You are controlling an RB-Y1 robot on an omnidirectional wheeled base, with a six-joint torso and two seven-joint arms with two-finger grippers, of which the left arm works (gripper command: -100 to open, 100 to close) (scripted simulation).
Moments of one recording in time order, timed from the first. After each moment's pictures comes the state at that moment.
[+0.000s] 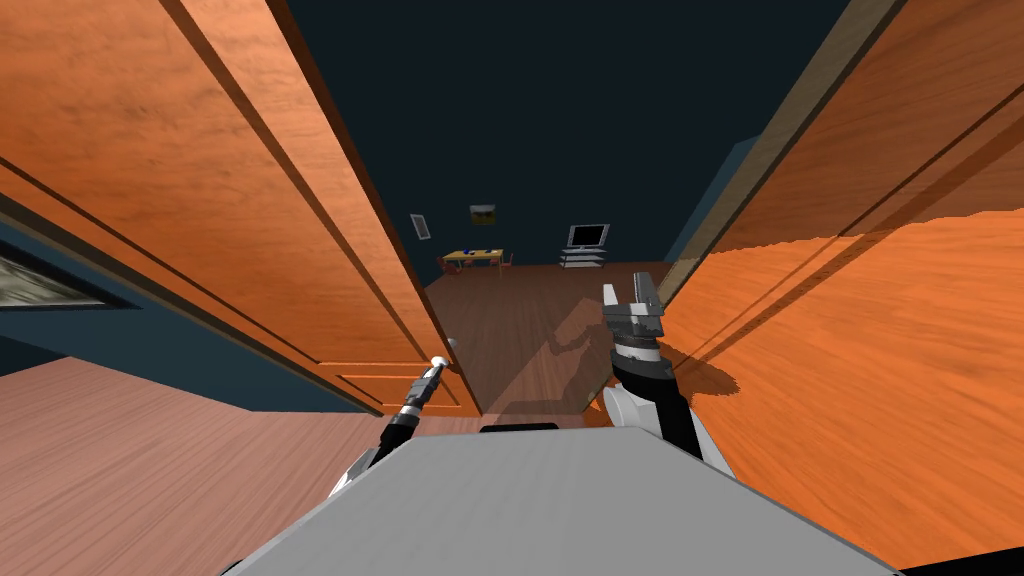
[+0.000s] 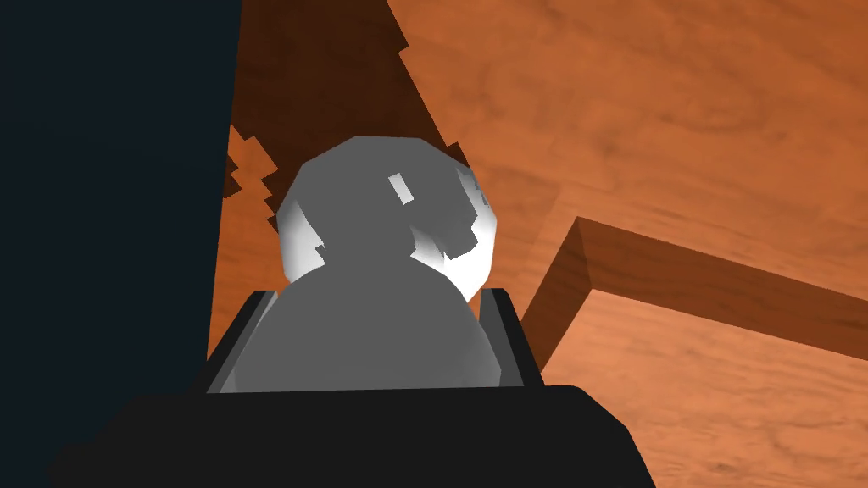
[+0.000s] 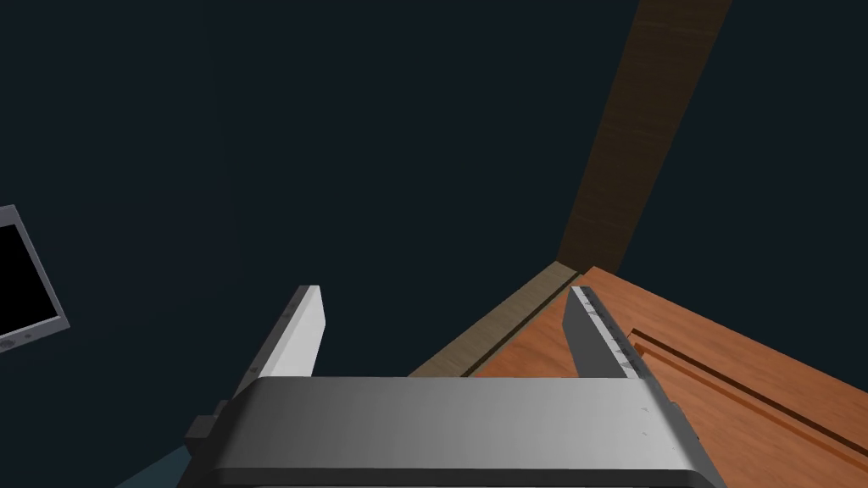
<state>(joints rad) 0.04 0.37 0.10 -0.60 -0.17 -1.06 -0.82</state>
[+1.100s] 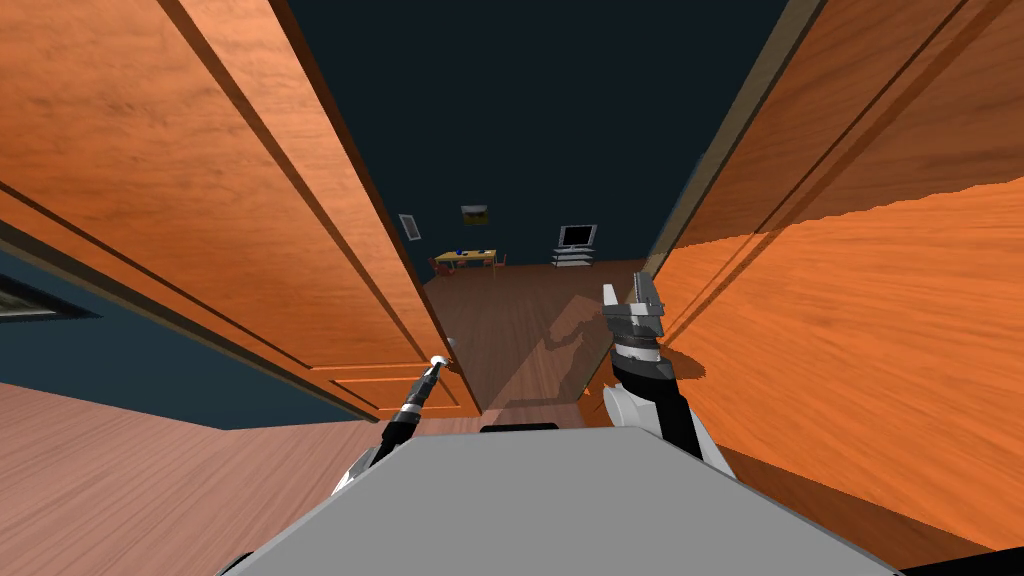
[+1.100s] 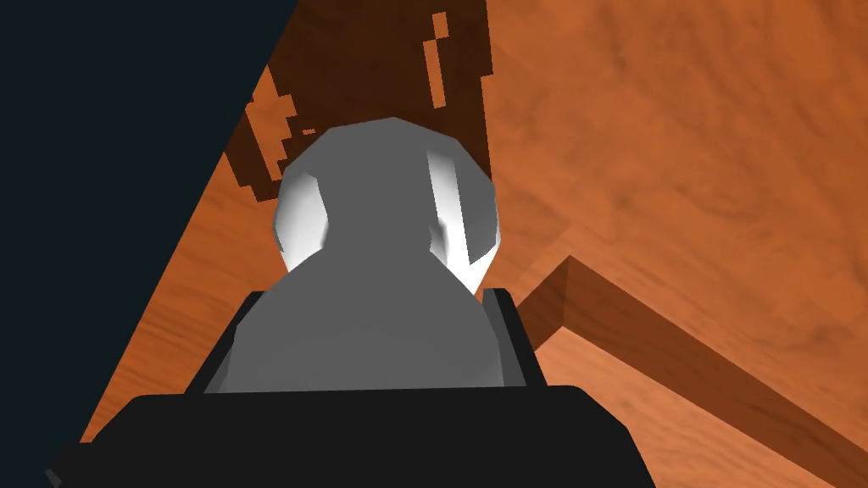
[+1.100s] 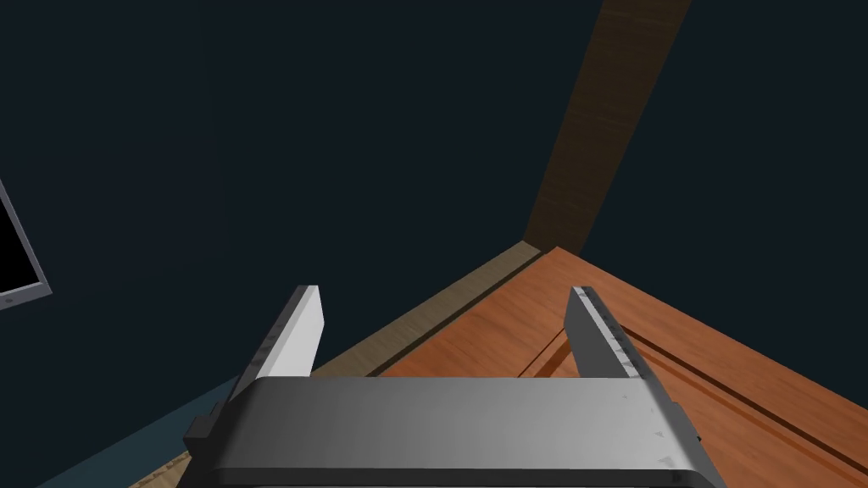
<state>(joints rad) 0.03 0.36 0.07 -0.61 -0.08 -1.04 -0.56</state>
